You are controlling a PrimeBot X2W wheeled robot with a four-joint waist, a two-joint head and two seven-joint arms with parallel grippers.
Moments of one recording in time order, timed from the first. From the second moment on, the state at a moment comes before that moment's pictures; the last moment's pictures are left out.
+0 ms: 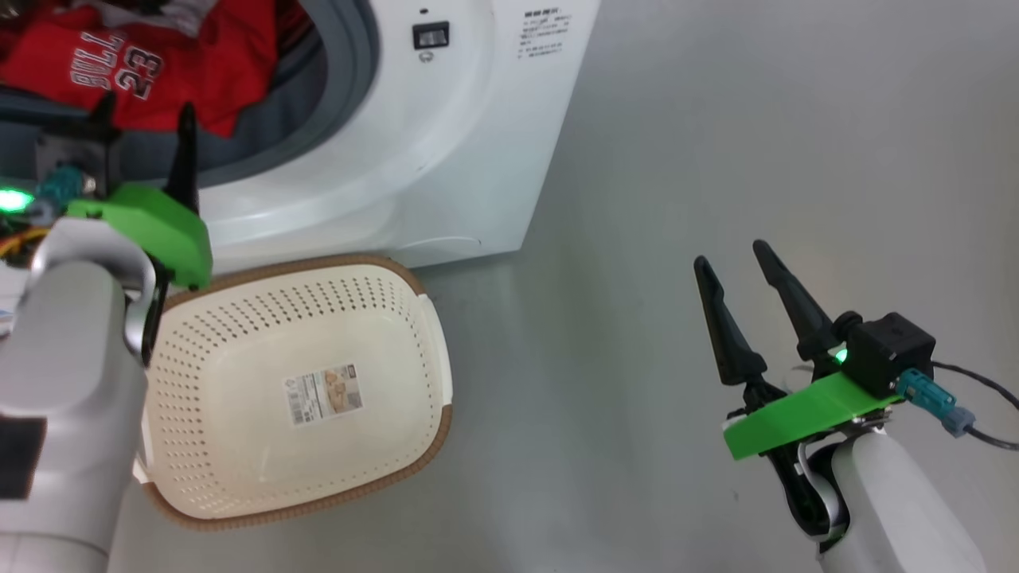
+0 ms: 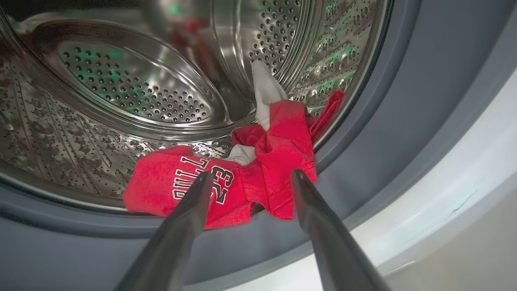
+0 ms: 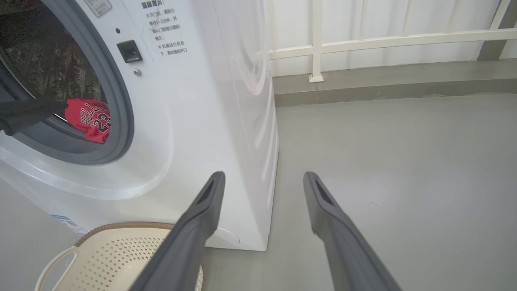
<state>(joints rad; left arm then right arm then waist) -0.98 0.24 -0.21 0.97 -0.15 -0.05 -0.24 -0.30 -0.07 0.14 0.29 0.36 0.12 -0.26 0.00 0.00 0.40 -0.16</state>
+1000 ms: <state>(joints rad) -1.32 0.34 -0.28 1.29 -0.08 0.07 -0.13 -0.40 -0.06 0.21 0.27 0.39 0.12 -0.26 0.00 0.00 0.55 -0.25</state>
